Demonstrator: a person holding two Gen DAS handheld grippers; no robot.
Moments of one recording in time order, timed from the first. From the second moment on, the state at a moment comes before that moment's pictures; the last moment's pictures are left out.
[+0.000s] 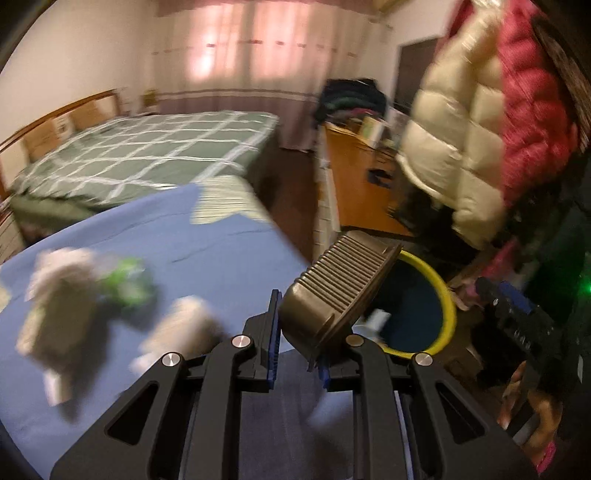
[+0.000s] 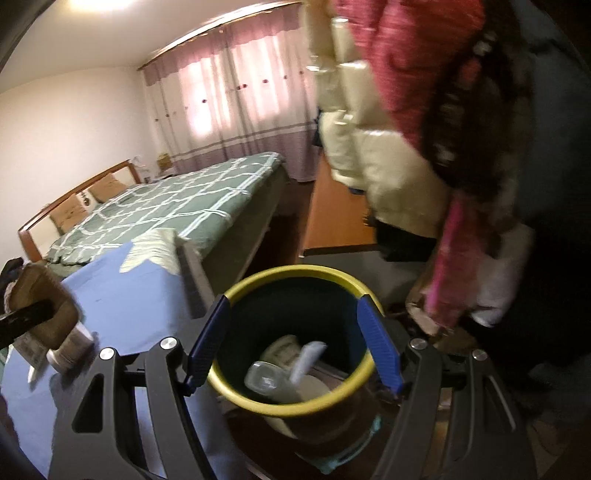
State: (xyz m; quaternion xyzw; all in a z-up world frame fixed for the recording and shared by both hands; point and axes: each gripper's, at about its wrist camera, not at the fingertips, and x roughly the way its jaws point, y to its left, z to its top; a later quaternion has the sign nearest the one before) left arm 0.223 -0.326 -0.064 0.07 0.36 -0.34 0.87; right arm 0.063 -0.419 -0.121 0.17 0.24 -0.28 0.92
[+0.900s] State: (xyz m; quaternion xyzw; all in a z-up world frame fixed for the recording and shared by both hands) left arm 0.225 -0.486 -0.118 0.14 0.42 -0.38 0.81; right arm 0.015 -0.477 -0.144 0.19 0.25 -0.33 0.89
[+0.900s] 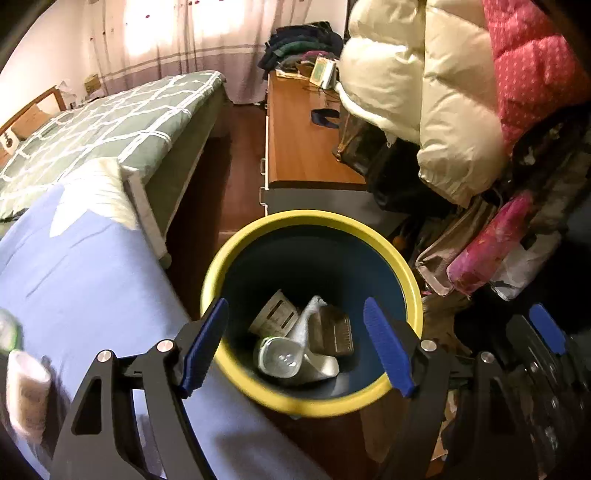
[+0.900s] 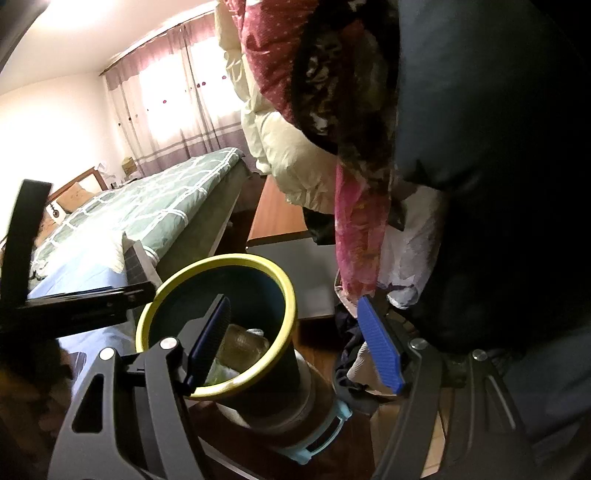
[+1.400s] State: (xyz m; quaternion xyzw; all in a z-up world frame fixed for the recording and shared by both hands) left arm 0.216 -0.264 -0.054 0.04 0.33 -0.27 0.90; right arm 0.065 -0.411 -0.131 0.15 0.27 -0.25 0.92
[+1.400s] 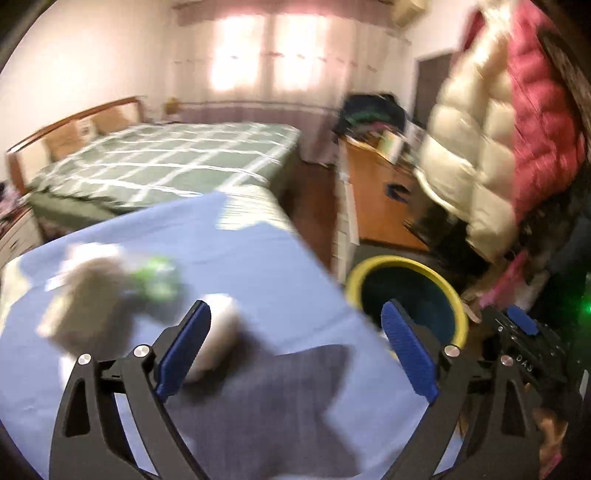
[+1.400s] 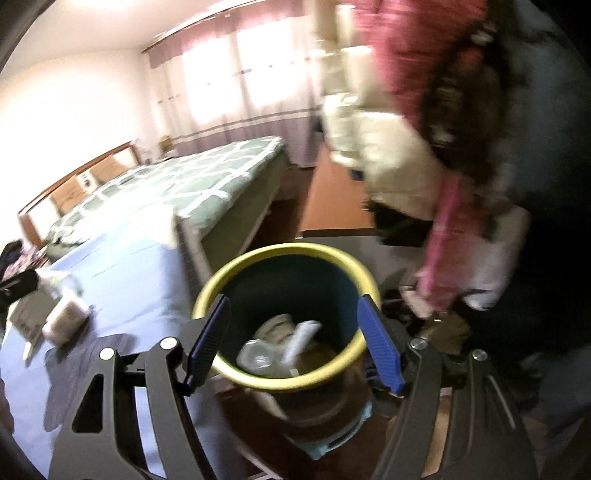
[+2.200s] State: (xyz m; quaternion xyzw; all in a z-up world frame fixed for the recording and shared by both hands) left arm 0.272 0.060 -0.109 -0.07 0.30 0.05 0.95; right arm 0.264 -0.152 -0.076 0.04 0.30 0.05 0.95
